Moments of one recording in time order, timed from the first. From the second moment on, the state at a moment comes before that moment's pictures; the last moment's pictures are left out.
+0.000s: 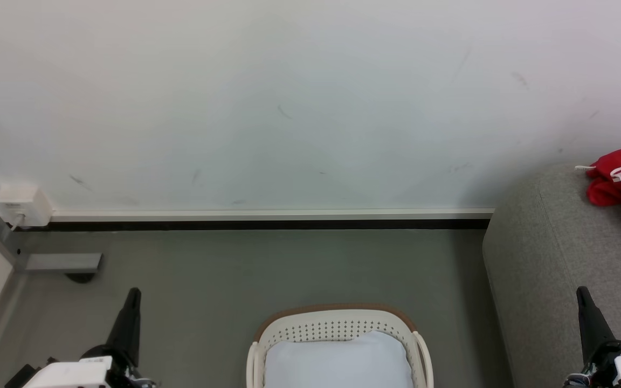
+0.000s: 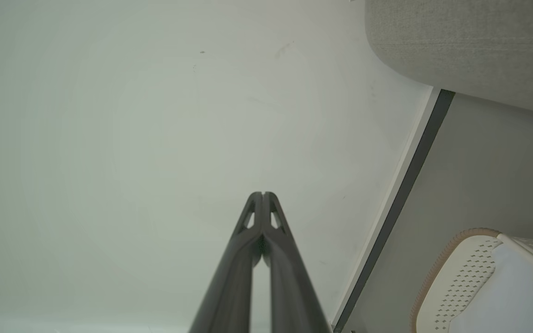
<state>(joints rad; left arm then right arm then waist) -0.11 0.05 0.11 0.25 -1.61 -0.13 0.11 -0.10 -0.05 -0.11 0.25 1.61 0.13 0.11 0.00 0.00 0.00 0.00</state>
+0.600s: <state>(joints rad) -0.11 0.05 0.11 0.25 -1.61 -0.13 0.11 -0.10 -0.05 -0.11 0.25 1.61 0.13 0.11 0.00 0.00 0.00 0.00</state>
